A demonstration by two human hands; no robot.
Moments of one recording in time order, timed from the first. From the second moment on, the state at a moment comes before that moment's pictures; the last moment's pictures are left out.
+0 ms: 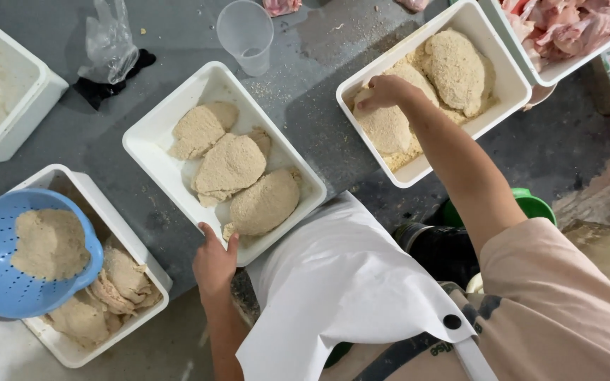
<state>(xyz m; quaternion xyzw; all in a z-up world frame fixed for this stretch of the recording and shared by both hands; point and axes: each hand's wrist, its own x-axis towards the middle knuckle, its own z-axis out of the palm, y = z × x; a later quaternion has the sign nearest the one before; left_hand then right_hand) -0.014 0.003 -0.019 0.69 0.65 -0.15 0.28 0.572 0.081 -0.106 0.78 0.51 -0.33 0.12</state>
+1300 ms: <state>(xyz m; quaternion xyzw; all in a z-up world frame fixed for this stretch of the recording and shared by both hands) -0.010 0.014 -0.001 0.67 0.64 -0.20 0.33 0.581 -0.051 0.115 0.81 0.58 -0.03 0.04</state>
